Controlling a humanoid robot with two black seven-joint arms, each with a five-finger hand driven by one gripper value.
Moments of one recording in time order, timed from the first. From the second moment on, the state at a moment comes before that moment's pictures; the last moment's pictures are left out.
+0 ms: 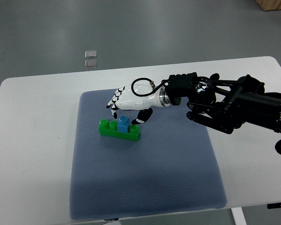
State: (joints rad) left arm 0.01 0.00 -0.10 -0.15 0.07 0.00 -0.03; right arm 1.17 -0.10 0.05 0.83 -1.84 -0.04 0.43
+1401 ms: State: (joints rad) left arm 0.01 0.00 -0.10 -0.15 0.07 0.00 -0.03; right arm 1.11 -0.20 0.39 0.63 -0.66 -0.03 0.42
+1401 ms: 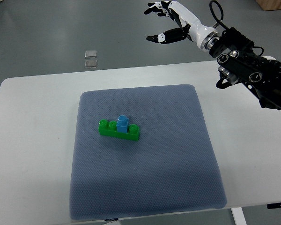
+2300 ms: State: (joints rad) left arm 0.01 0.00 -0.10 -0.15 0.07 0.00 -0.03; right arm 0.93 -0.16 0.48 0.48 0.22 0.24 0.29
